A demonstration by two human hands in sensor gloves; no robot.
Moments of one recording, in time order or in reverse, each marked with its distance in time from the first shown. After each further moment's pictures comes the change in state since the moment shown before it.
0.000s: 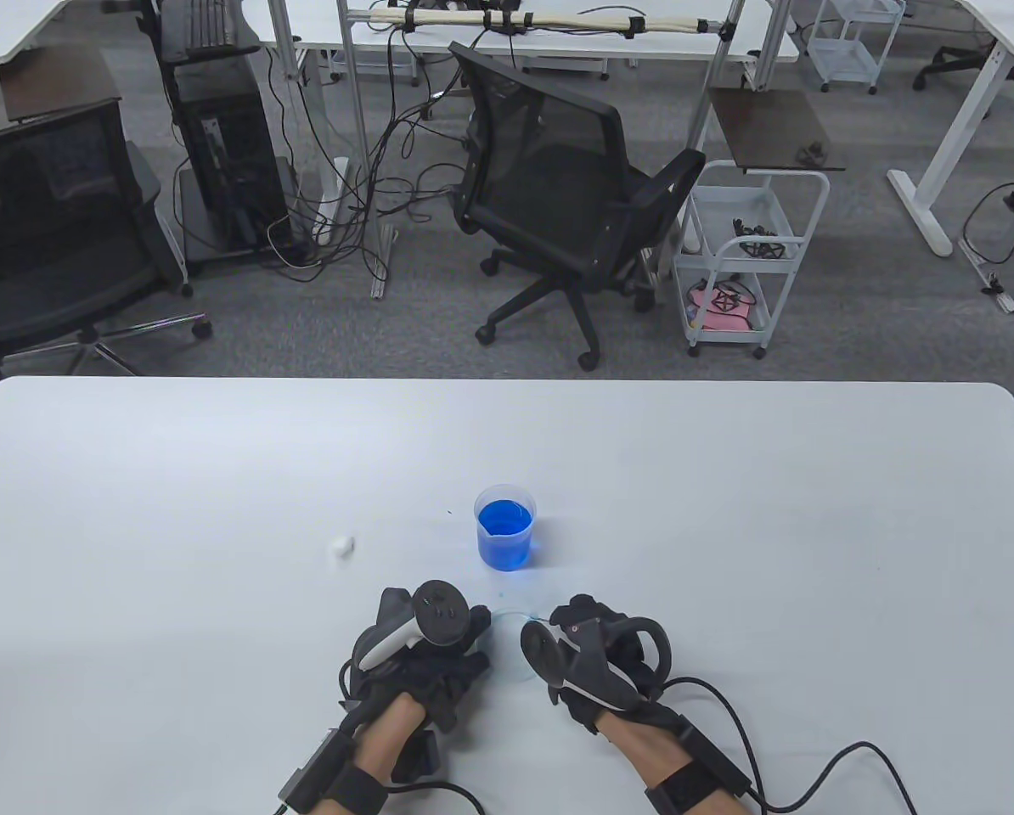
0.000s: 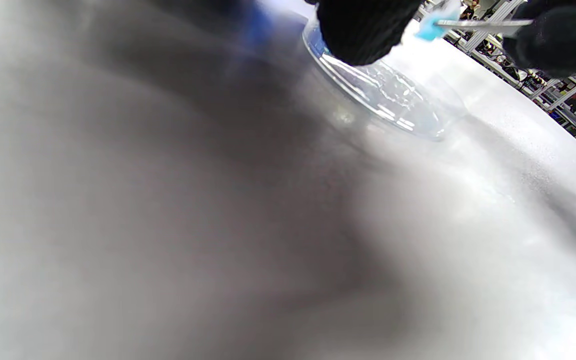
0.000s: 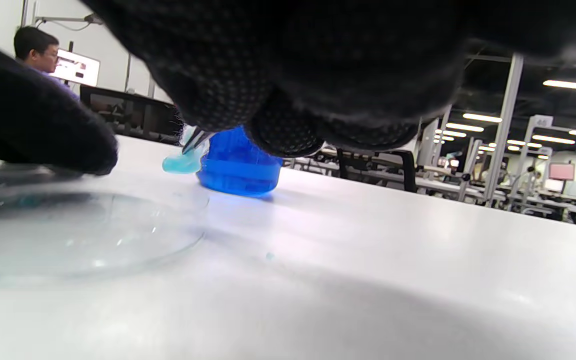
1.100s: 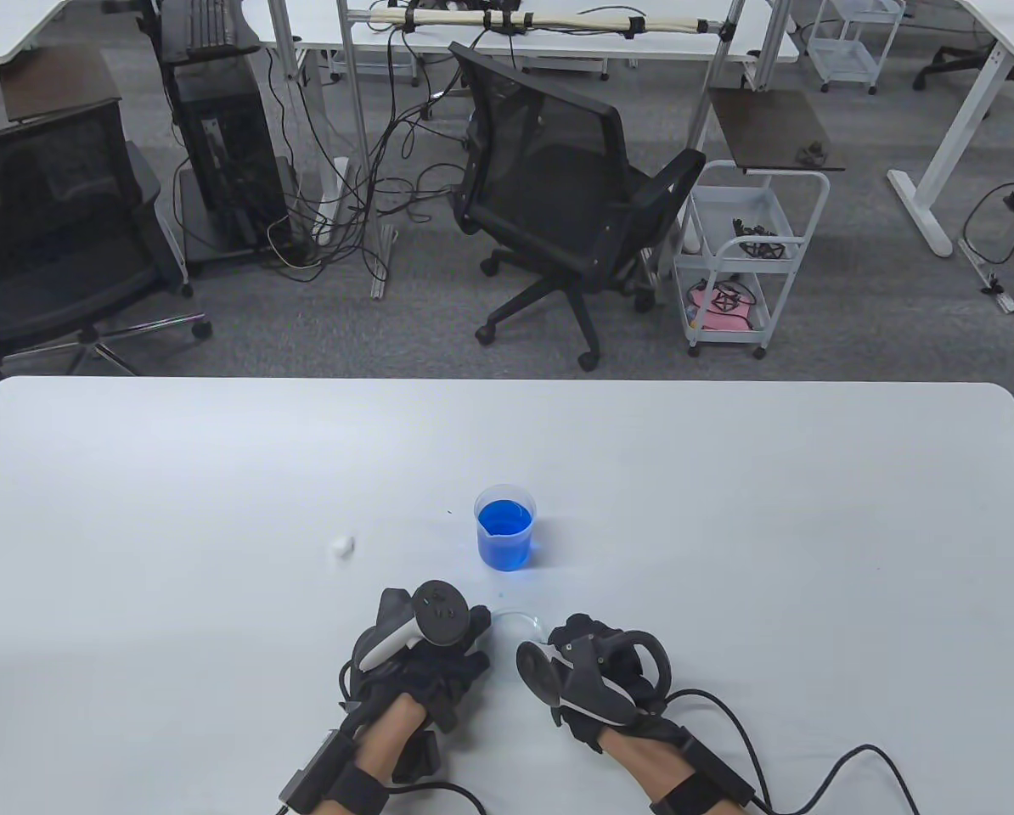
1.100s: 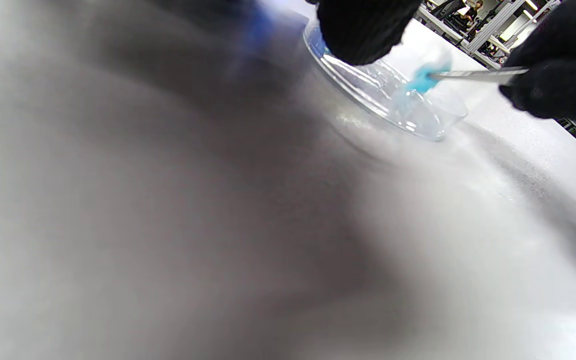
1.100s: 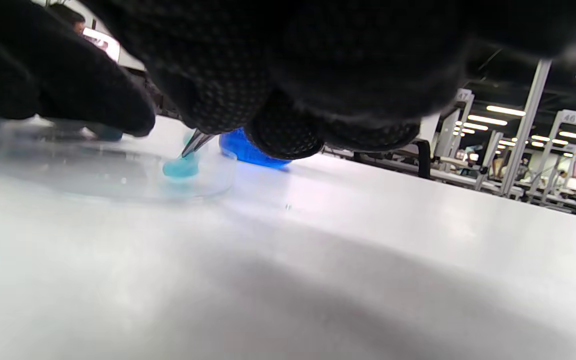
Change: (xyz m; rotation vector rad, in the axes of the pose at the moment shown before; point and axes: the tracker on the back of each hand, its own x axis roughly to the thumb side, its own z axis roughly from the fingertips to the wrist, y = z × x) left_hand -0.001 0.001 0.000 0.001 0.006 0.004; right_hand 0.004 -0.002 0.012 0.024 -0.038 0.013
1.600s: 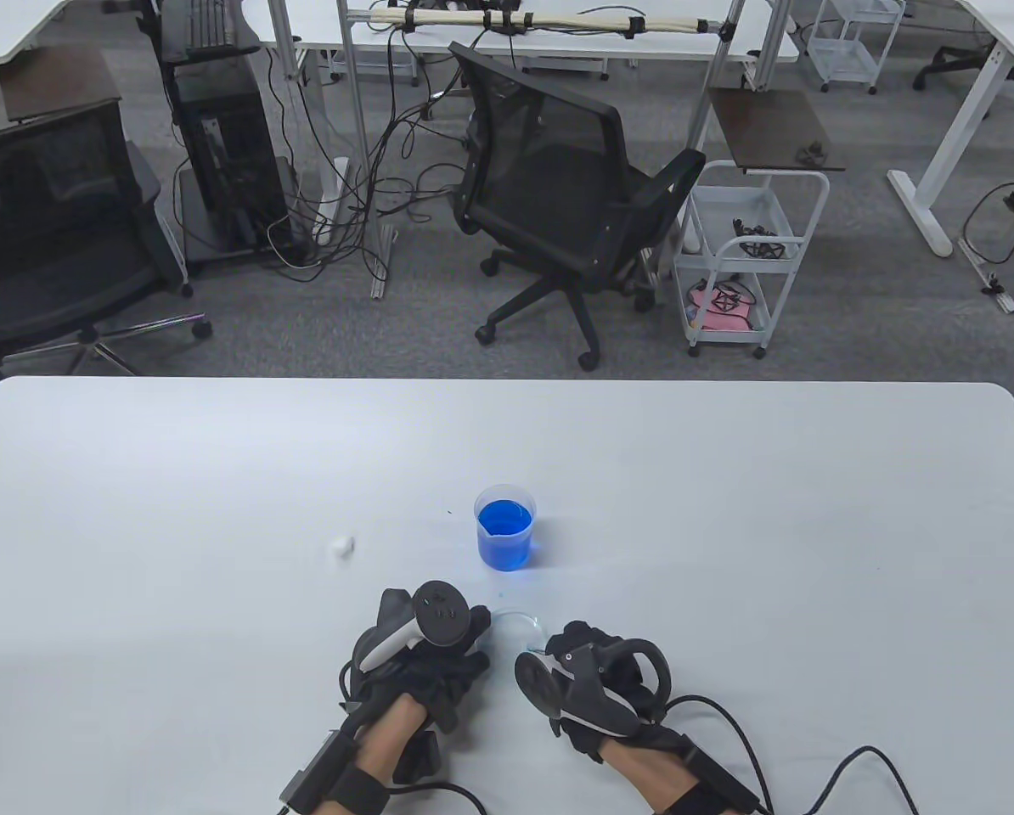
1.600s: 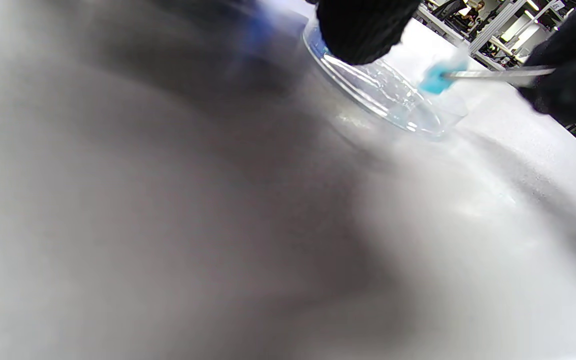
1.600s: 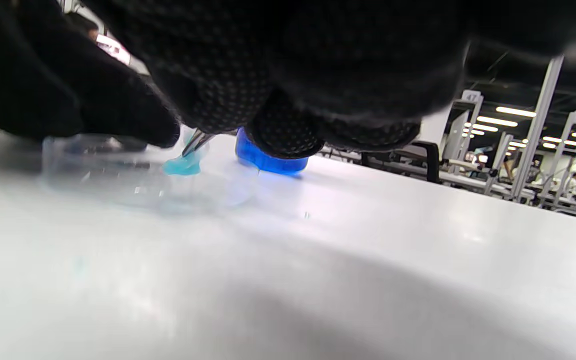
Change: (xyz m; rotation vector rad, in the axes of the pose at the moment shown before) left_hand 0.000 0.000 0.000 0.002 0.003 0.000; right_hand 0.009 0.003 0.008 0.025 -0.038 0.019
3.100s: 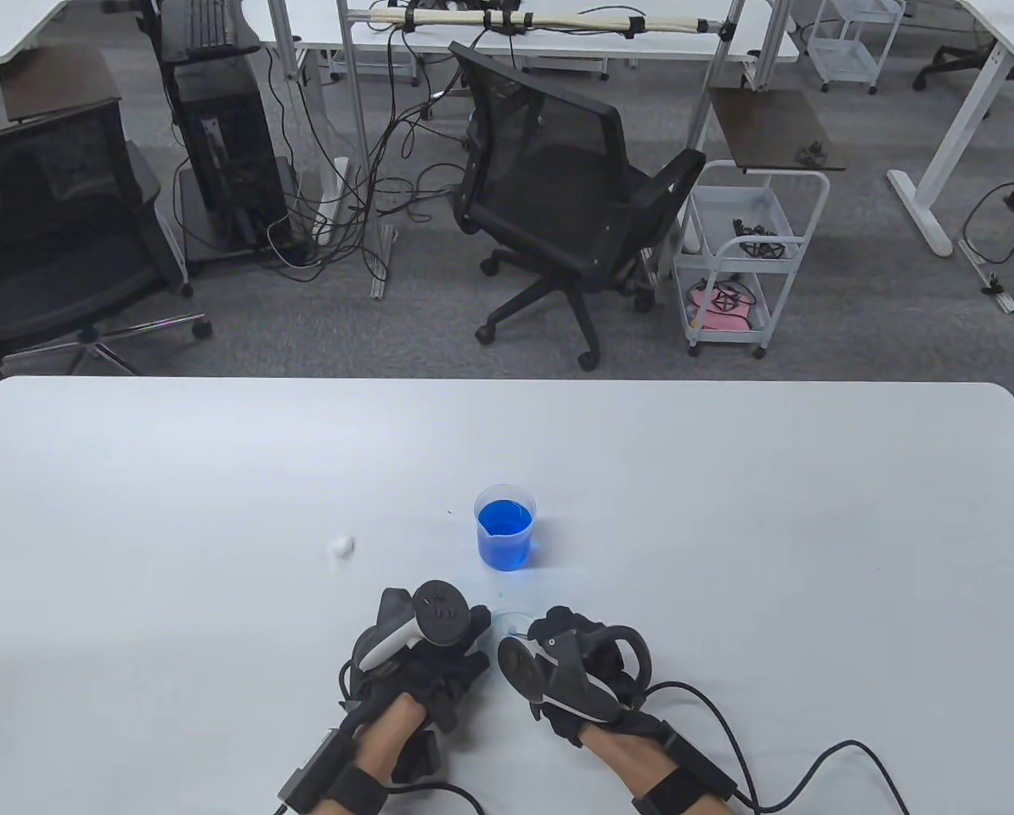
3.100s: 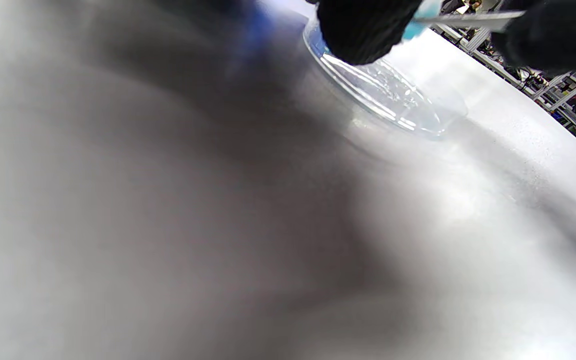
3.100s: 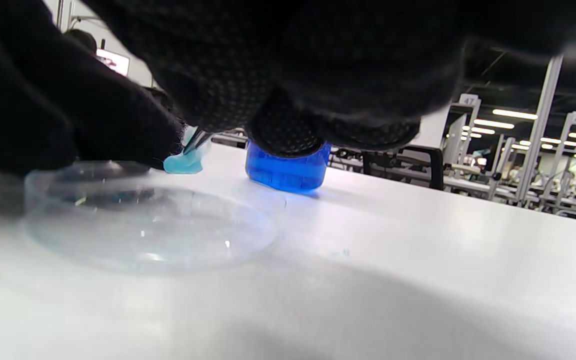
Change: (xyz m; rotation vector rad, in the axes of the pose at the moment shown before) left_hand 0.002 -0.002 0.000 -0.003 -0.005 -0.004; right_hand 0.009 -0.007 -0.016 -0.035 0.014 -0.037
